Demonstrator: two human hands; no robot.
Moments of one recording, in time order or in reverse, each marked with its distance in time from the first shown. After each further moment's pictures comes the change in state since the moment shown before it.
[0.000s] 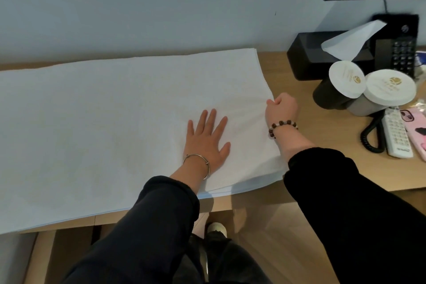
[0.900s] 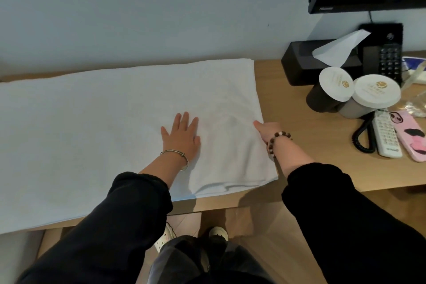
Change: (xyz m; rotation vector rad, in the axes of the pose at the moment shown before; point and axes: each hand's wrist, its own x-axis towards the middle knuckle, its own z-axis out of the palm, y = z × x) left_hand 0.000 -0.044 -0.033 -0.015 -0.204 -0.212; right_hand -0.027 0.008 -0.018 -0.054 -0.586 0.262
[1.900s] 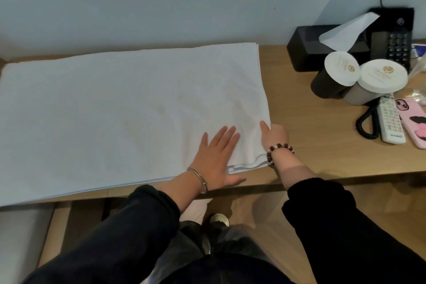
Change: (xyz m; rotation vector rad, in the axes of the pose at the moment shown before) left_hand -0.080 0.054 0.037 0.035 0.052 0.487; right_hand -0.026 0.053 0.031 -0.060 0.196 -0.159
